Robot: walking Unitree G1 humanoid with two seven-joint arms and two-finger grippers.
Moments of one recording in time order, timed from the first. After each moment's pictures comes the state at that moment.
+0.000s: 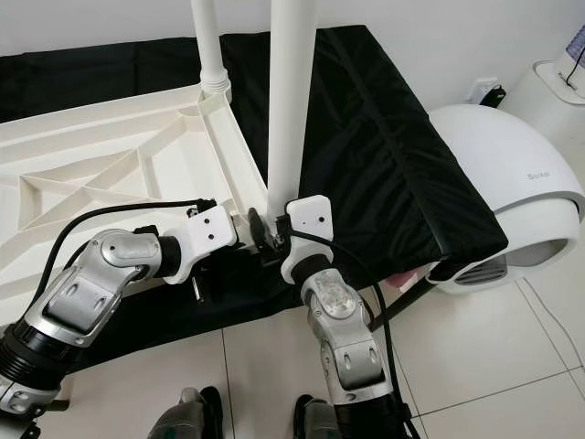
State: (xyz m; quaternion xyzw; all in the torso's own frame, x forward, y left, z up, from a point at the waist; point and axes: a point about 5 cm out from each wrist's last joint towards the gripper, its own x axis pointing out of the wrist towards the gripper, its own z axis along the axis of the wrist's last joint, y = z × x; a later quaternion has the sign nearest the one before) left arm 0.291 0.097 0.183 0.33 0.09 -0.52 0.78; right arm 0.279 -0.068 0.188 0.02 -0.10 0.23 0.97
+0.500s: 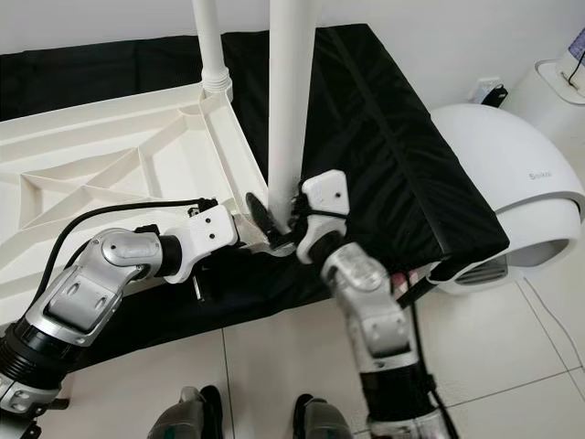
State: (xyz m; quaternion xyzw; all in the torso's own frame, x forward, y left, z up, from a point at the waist) left arm 0.292 0.096 0.183 0.33 0.09 -0.52 0.78; right arm 0.296 -0.096 0.210 -0.01 -0.13 0.32 0.94
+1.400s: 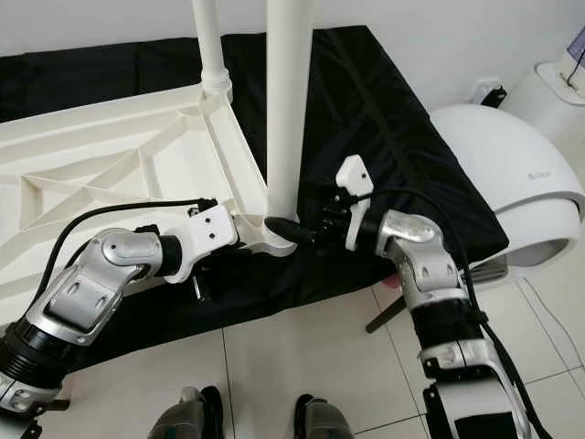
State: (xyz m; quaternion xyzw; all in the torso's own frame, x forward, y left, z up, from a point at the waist) left arm 0.292 0.096 0.184 0.33 0.09 -0.52 0.78; right arm 0.334 -0.134 0.207 -0.10 -0.07 0.54 0.83
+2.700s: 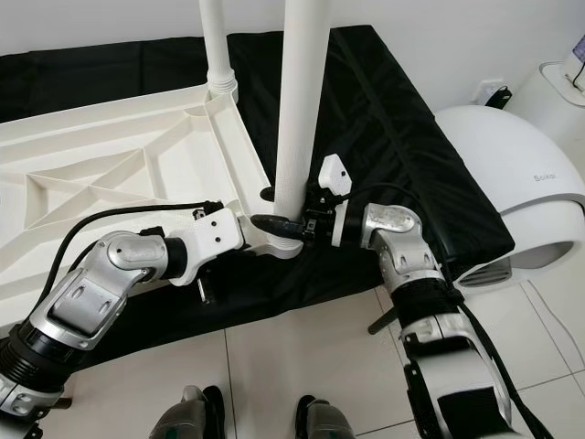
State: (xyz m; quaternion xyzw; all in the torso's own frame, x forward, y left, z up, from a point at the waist) left arm 0.287 0.092 0.185 0.33 0.09 -0.53 0.78; right arm 0.336 -0.115 0.205 -0.11 -0.10 0.58 0.80
